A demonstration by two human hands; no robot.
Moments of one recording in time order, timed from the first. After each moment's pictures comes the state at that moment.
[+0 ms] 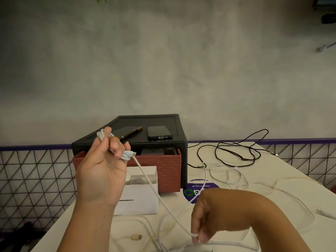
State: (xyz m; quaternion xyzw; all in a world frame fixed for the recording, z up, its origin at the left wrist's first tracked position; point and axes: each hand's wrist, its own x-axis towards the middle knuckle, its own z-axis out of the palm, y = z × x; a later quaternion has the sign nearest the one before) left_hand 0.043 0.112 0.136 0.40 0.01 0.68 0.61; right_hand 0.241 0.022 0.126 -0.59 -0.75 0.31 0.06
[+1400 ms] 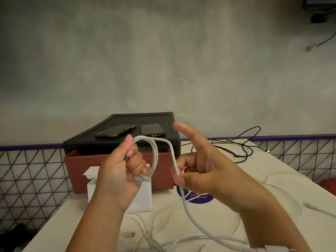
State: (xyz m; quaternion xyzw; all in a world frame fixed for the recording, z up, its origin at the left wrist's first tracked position) left_hand 0.073 0.099 0.135 0.41 0.15 0.54 0.71; right_hand 0.227 0.005 0.151 -0.36 -0.67 0.41 0.50
